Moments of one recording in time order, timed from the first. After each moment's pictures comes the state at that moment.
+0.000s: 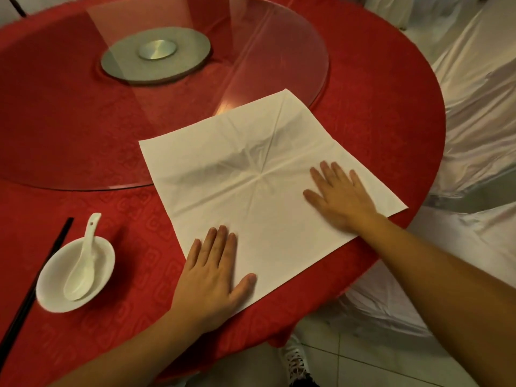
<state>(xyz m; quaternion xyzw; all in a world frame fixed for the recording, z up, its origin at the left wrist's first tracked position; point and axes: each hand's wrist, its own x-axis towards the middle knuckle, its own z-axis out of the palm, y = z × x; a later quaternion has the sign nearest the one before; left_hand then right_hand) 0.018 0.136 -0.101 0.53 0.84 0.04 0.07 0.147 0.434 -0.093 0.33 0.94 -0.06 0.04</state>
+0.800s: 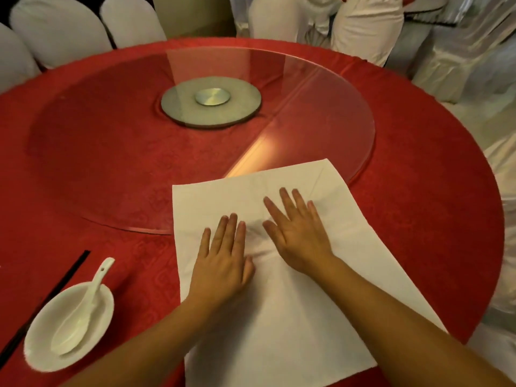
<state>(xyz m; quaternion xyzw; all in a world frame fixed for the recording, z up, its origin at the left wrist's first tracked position) -0.064 0.244 -0.057 0.45 0.89 0.07 -0.02 -0.003 0.423 -0.051 0.17 0.98 -0.10 -0.07</state>
